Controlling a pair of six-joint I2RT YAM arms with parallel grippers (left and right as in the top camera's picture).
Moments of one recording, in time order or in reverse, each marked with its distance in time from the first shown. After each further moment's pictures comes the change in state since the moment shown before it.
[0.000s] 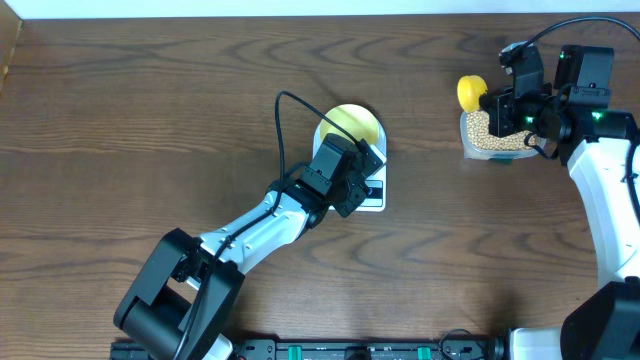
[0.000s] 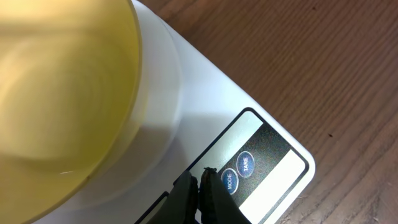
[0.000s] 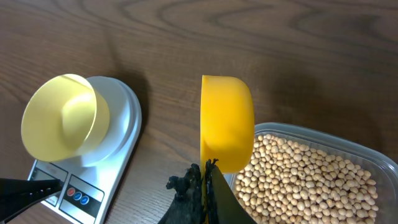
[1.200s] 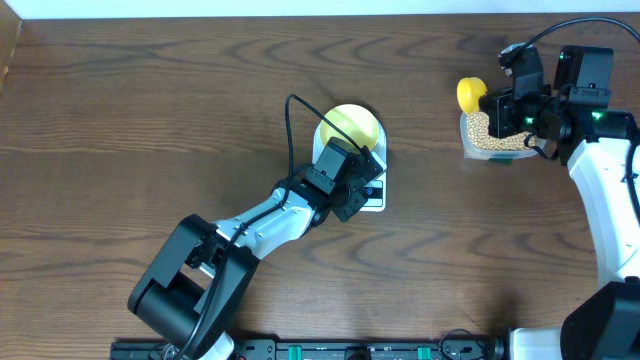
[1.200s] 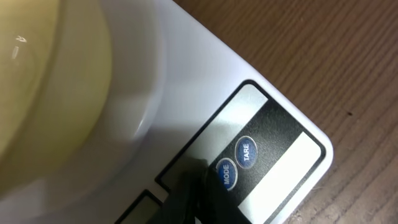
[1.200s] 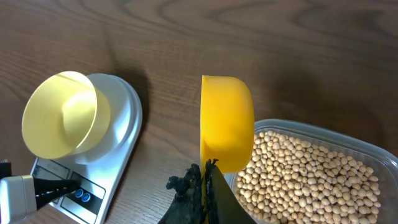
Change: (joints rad) left arm -0.001 0.077 0.005 -0.016 0.004 0.027; right arm 0.000 0.000 0.000 -0.012 0.000 0.000
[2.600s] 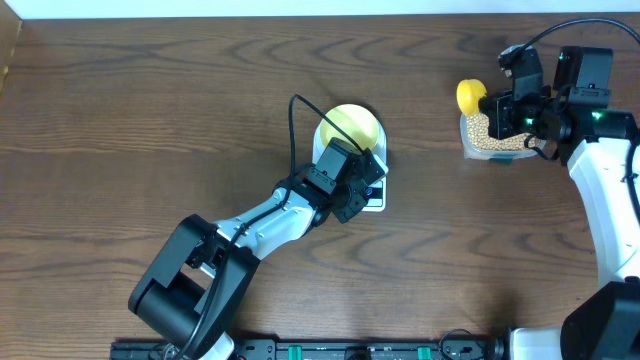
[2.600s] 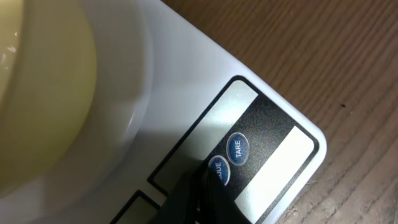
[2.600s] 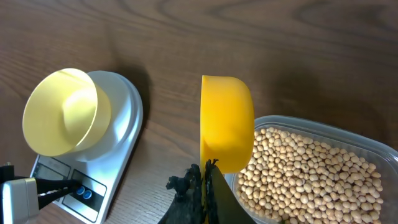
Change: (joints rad) left arm -0.004 0.002 0.002 -0.010 0.008 0.044; right arm 0.000 0.000 0.000 -0.012 0.000 0.000
